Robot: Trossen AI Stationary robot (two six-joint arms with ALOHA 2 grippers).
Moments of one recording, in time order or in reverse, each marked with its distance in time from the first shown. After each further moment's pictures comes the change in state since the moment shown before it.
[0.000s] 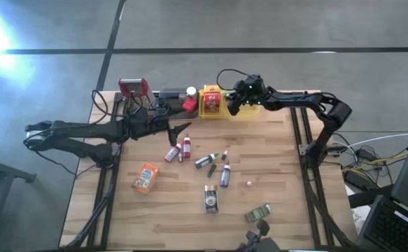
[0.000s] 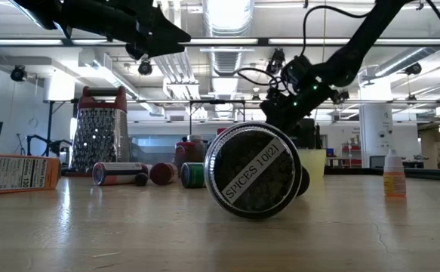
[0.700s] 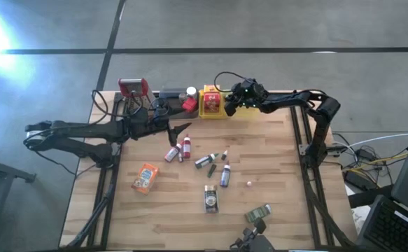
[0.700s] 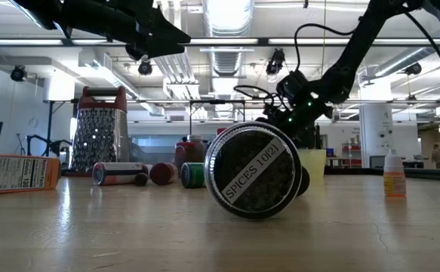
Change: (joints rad) left arm 0.000 0.001 0.000 -0.008 0.000 -0.001; right arm 0.002 0.138 -0.002 0.132 0.060 0.052
